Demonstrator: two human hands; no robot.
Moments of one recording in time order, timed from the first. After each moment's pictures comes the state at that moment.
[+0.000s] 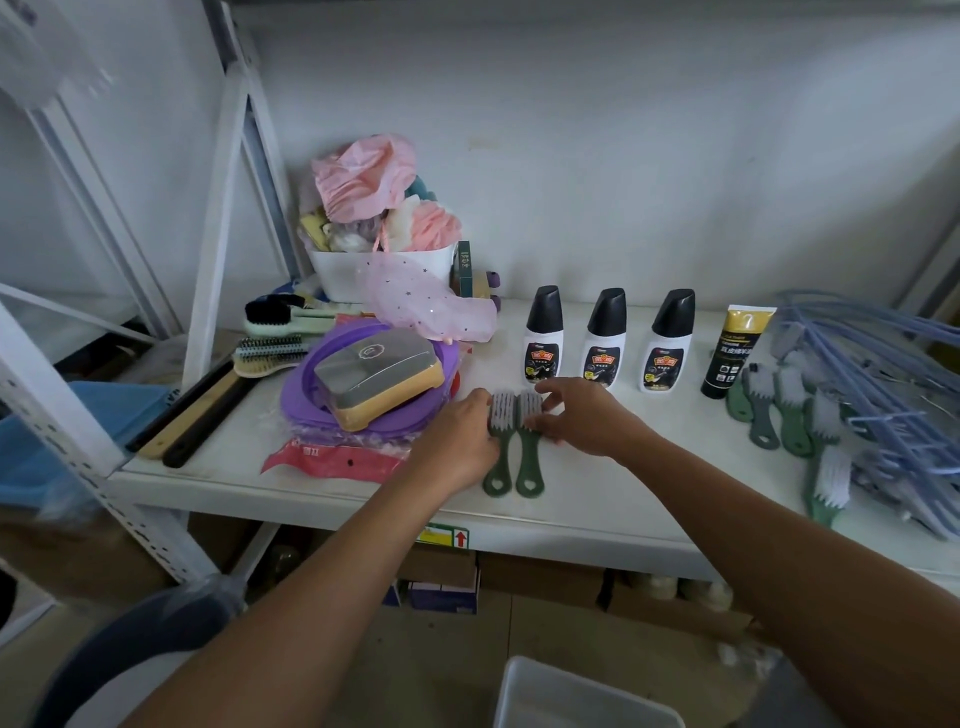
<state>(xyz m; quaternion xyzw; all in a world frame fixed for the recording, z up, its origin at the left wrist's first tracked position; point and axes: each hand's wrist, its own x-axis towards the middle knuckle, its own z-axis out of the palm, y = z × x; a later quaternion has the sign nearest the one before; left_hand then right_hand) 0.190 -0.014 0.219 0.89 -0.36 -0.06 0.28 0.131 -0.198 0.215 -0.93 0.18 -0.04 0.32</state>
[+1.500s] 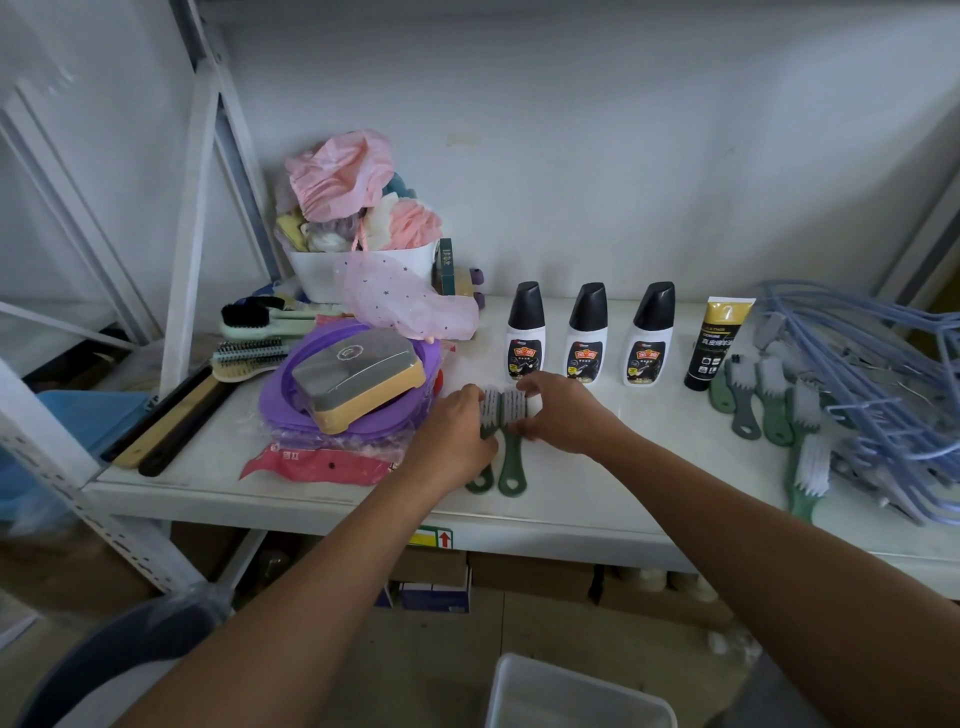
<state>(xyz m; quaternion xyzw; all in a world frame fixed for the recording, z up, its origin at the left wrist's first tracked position) 0.199 -0.032 0.198 0.89 -0.36 -0.03 0.28 0.130 -0.194 0.213 -0.93 0.19 -0.04 0.31</state>
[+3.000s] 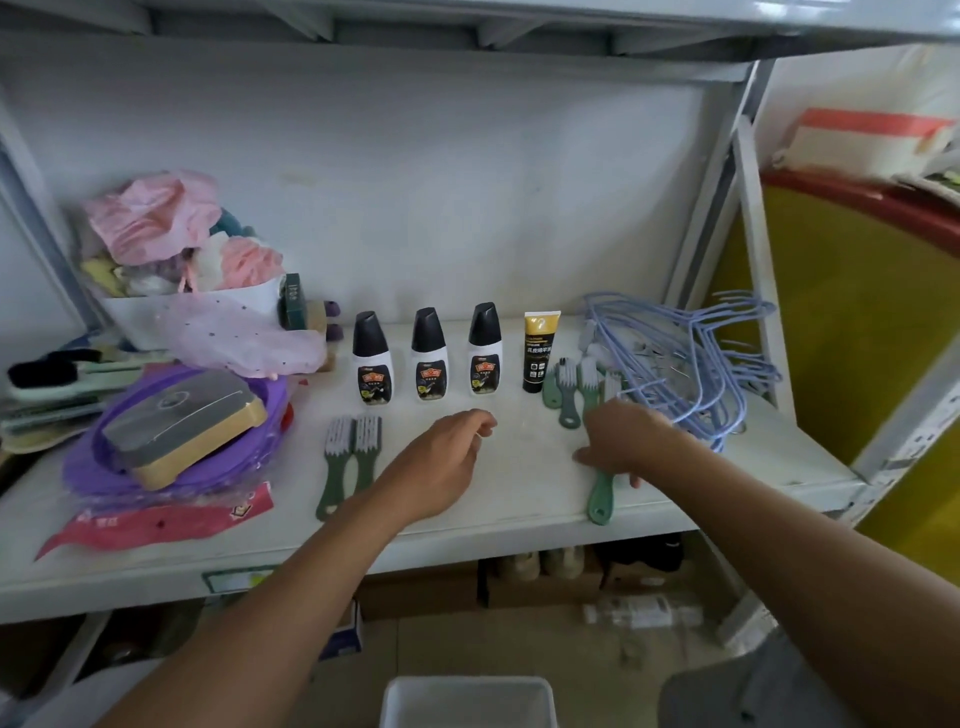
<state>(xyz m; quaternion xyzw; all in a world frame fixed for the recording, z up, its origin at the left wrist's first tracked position) 0.105 -0.120 0.213 0.76 -0.58 -0.07 0.27 -0.061 -0.294 0.268 -0.92 0.38 0.13 -0.03</state>
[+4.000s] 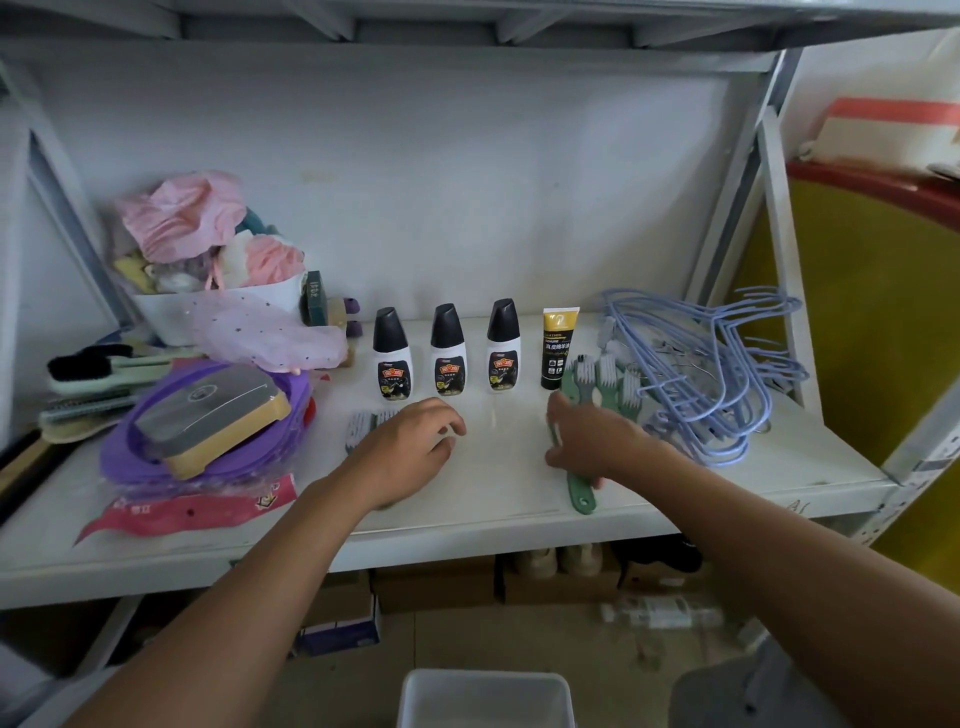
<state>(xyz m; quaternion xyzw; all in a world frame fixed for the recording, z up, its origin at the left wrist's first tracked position) 0.148 -0.087 0.219 0.77 -0.58 -0.03 0.24 -0.028 -0.270 0.247 -0.95 0.31 0.05 0.06</state>
